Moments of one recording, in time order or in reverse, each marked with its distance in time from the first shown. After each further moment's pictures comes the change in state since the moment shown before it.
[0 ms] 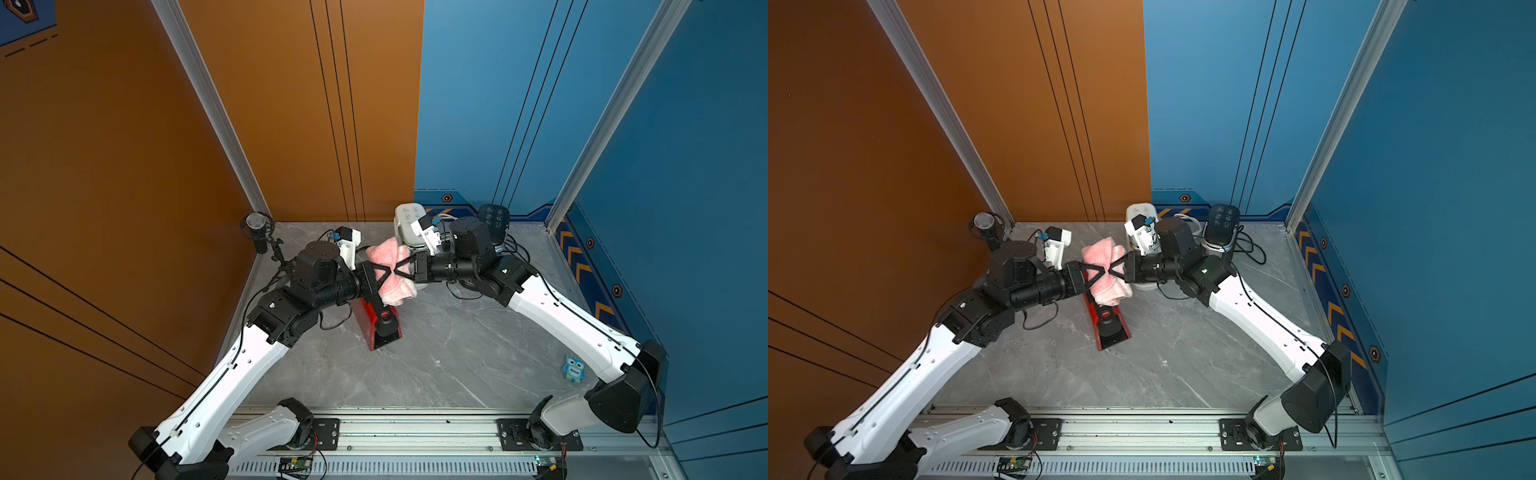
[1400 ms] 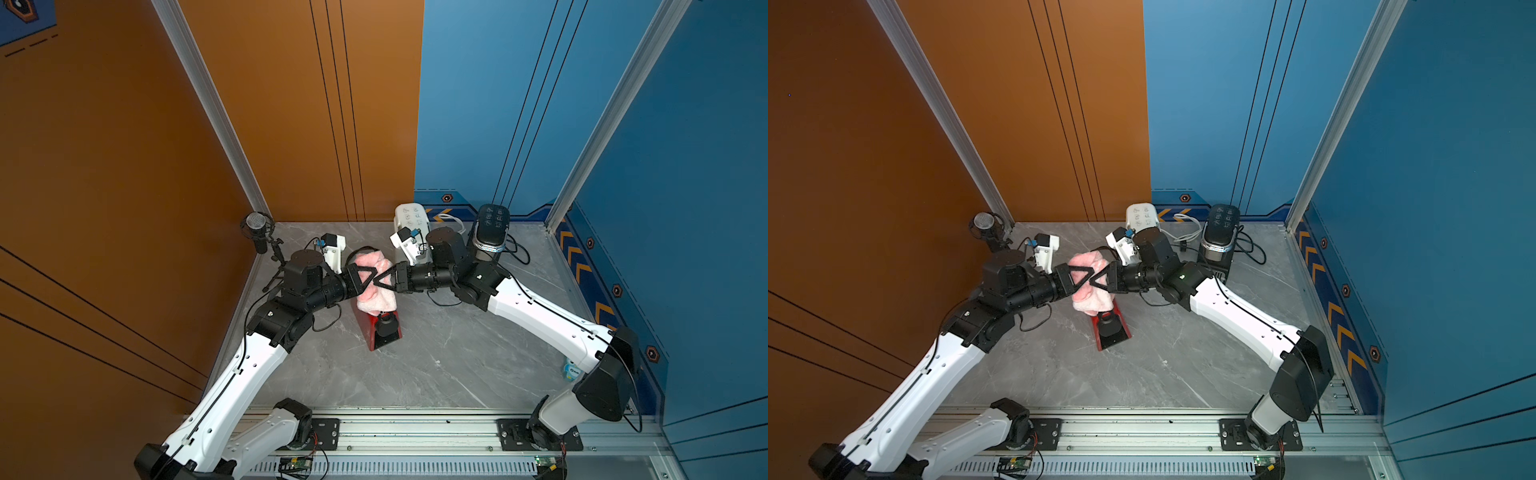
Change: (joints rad) left arm 0.172 -0.069 -0.215 0.189 0.137 0.018; right arm 0.085 0.091 -0.014 0.084 -0.012 0.069
